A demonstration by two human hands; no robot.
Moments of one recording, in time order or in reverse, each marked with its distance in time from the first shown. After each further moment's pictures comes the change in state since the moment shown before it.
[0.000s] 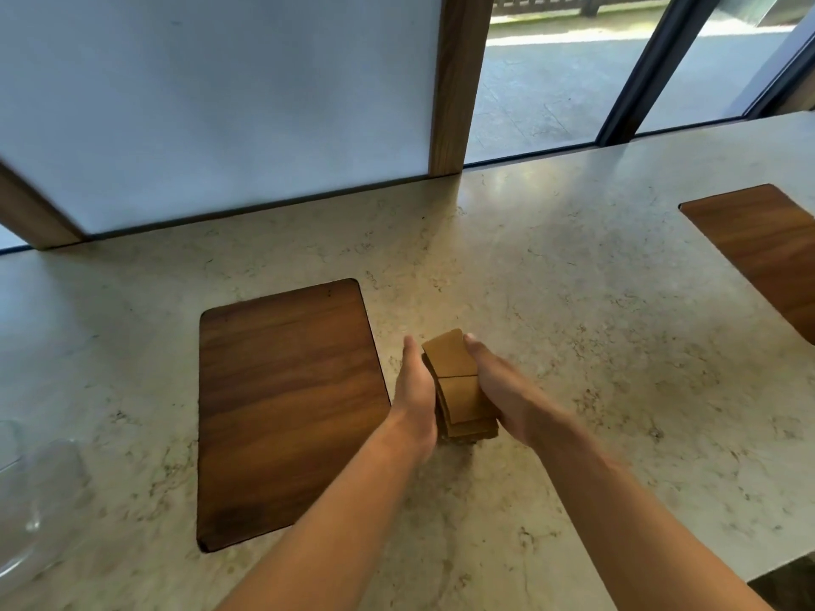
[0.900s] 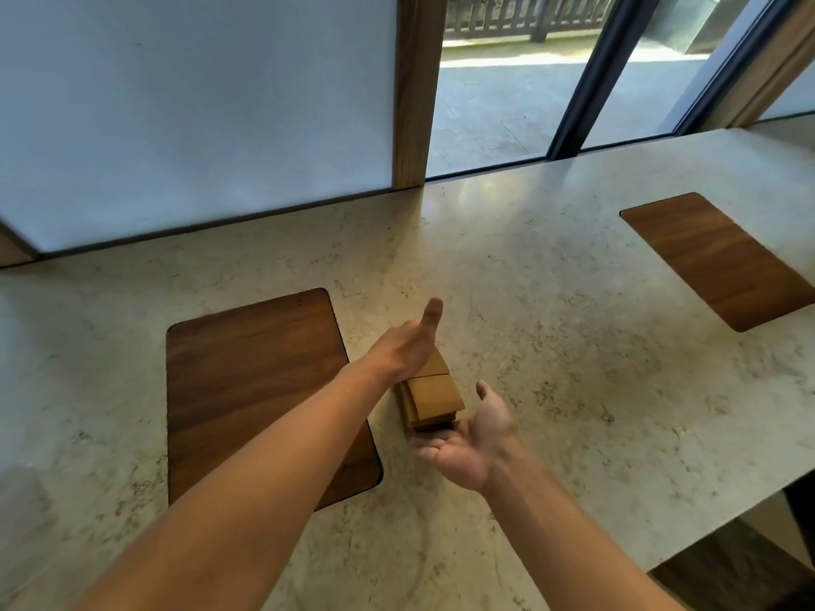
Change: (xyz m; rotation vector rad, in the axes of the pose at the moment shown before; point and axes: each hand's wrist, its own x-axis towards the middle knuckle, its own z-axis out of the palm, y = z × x) left_hand 0.004 0.059 0.027 1.175 -0.163 0.273; right_hand -0.069 0.019 0.016 1.244 -0.139 0.359
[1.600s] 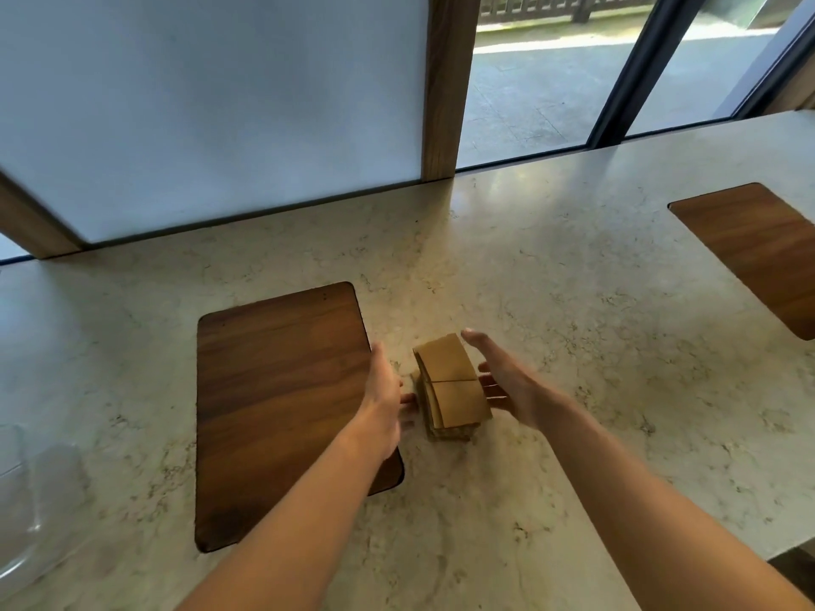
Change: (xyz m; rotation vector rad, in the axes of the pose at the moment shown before) left_hand -0.022 -0.065 0.025 -1.018 0.220 -0.472; right_hand 0.058 -0.071 0.002 -1.266 0.122 -0.380
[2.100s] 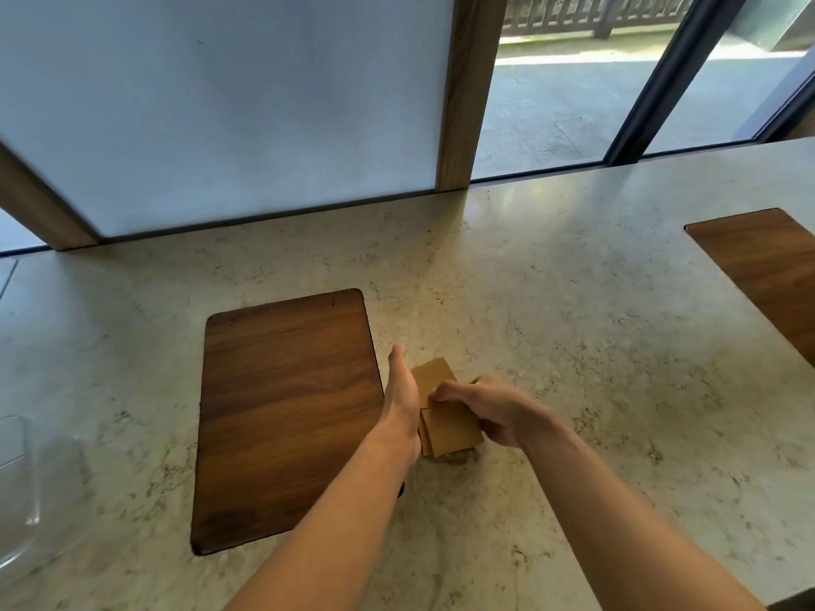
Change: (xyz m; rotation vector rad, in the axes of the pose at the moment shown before) left_hand -0.008 0.006 0.022 -0.176 -0.006 0.010; right_hand 0.009 -0.004 0.024 -0.031 -0.142 0.052
